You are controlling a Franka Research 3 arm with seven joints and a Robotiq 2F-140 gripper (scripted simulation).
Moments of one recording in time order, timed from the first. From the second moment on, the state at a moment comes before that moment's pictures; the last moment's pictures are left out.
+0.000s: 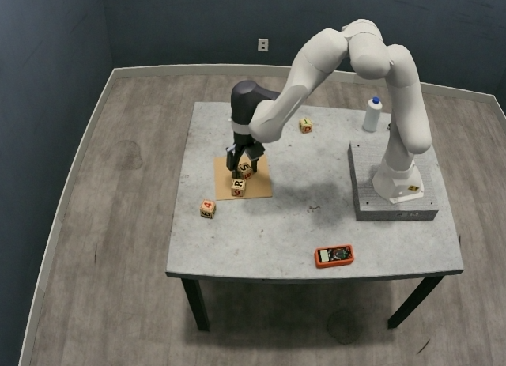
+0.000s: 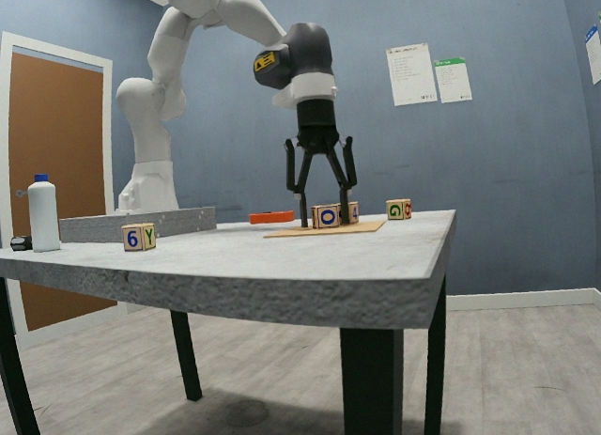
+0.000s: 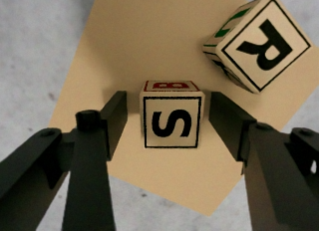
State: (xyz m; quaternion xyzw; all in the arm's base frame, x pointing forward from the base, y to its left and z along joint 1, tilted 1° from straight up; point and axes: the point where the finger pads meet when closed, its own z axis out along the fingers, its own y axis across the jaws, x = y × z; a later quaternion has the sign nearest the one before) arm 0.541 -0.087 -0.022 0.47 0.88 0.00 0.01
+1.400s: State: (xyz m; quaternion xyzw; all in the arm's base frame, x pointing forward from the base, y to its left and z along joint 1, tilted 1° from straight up) arm 0.542 -0.087 -0.021 0.47 0.88 0.00 0.01
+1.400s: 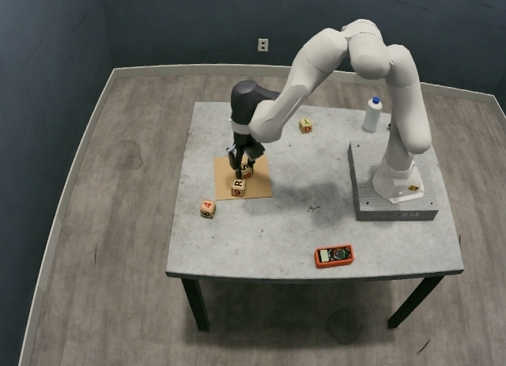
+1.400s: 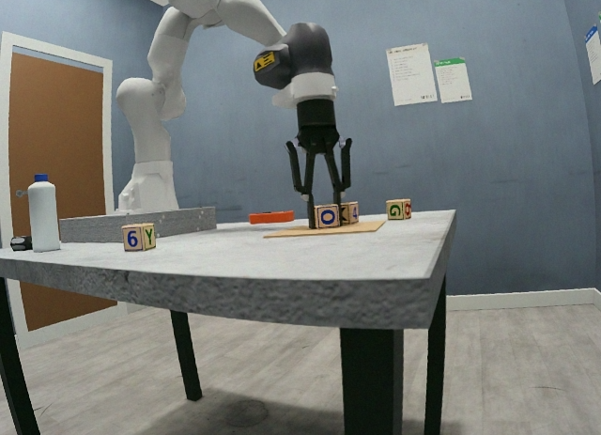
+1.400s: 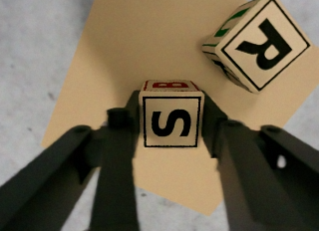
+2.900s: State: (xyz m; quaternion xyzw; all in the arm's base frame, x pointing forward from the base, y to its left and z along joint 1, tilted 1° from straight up) arm 0.546 -0.089 0.005 0.47 0.88 0.00 0.01
